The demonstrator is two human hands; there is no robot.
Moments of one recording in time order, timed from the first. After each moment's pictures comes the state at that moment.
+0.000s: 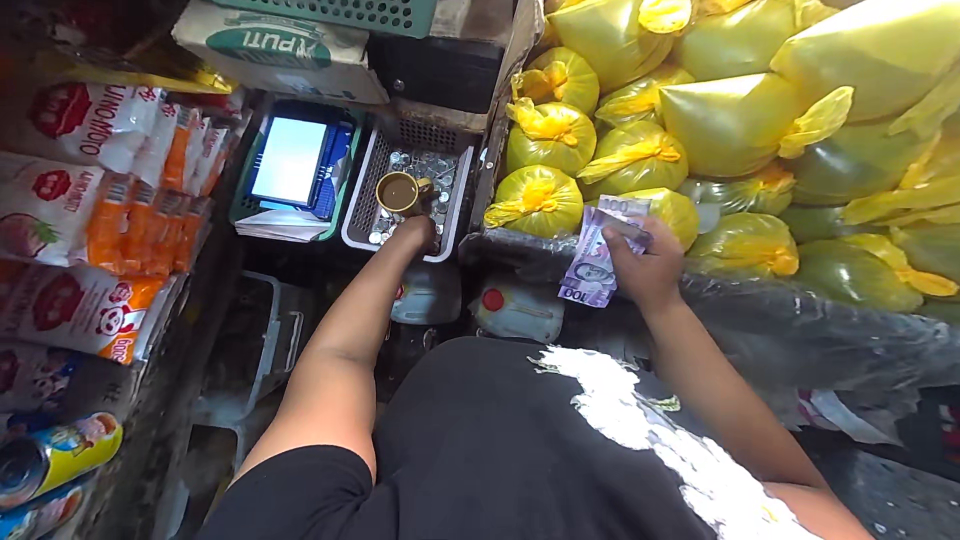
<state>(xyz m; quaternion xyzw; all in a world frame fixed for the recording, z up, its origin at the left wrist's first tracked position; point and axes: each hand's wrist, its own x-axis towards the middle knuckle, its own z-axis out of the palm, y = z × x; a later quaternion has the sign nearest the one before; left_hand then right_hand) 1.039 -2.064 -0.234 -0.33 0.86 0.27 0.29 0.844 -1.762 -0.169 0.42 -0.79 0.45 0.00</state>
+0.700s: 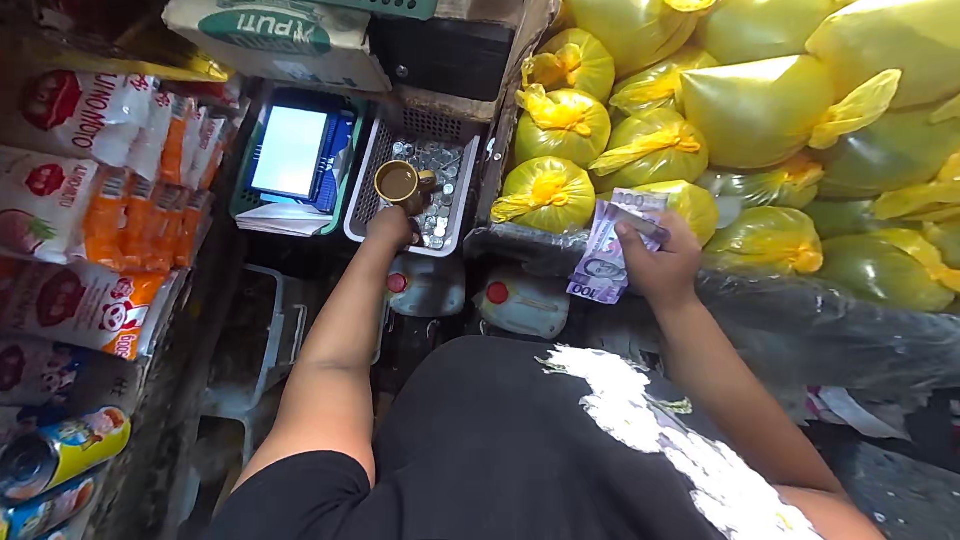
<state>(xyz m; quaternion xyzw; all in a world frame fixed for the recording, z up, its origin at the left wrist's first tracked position) 1.069 -2.081 -0.211 -0.47 0.80 0.26 0.27 0.843 -1.761 -0.169 0.43 -0.79 0.43 0.01</state>
